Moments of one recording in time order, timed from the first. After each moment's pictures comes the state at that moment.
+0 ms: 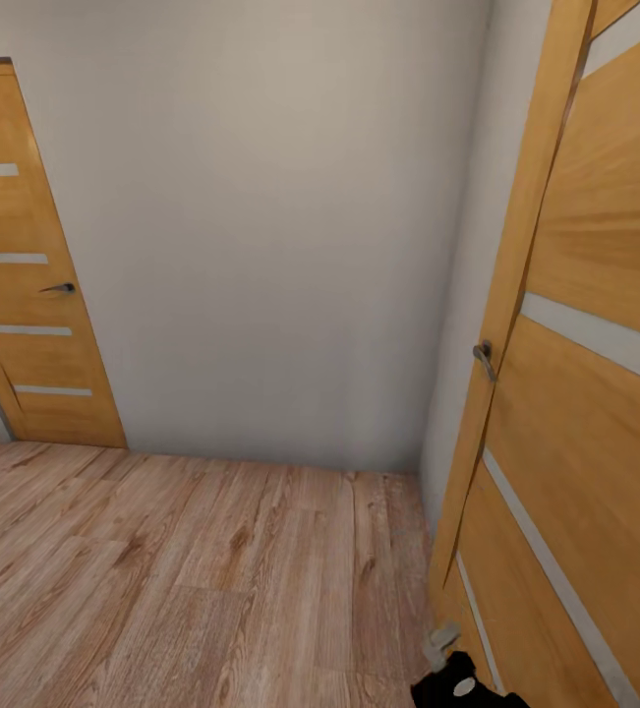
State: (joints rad) left arm 0.00 -0.03 0.01 -0.05 0.02 -0.07 -0.01; right arm -0.58 0.03 0.30 0.03 0.17 -0.06 -0.06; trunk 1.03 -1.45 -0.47
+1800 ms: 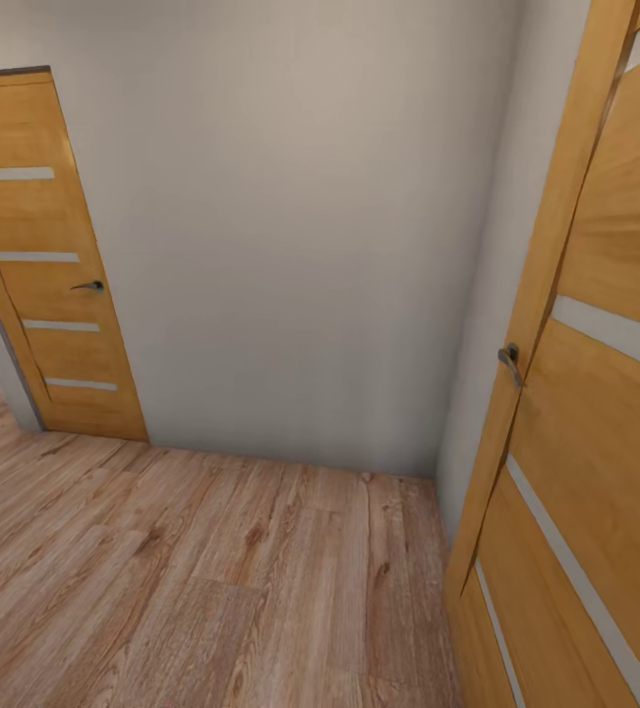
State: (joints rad) left arm 0.00 -0.03 0.01 -0.05 0.02 -0.07 0.00; right arm -0.12 0.01 0.30 0.03 0.18 -0.21 -0.06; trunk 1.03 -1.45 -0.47
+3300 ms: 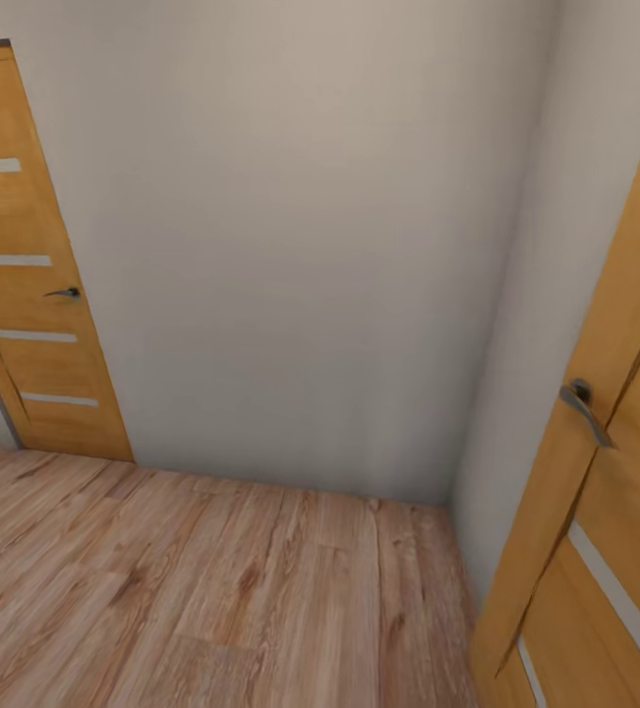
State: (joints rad) left arm 0.00 -0.03 0.01 -0.05 0.02 -0.07 -0.01; right arm -0.12 0.01 0.30 0.03 0.18 -0.21 -0.06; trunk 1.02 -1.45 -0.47
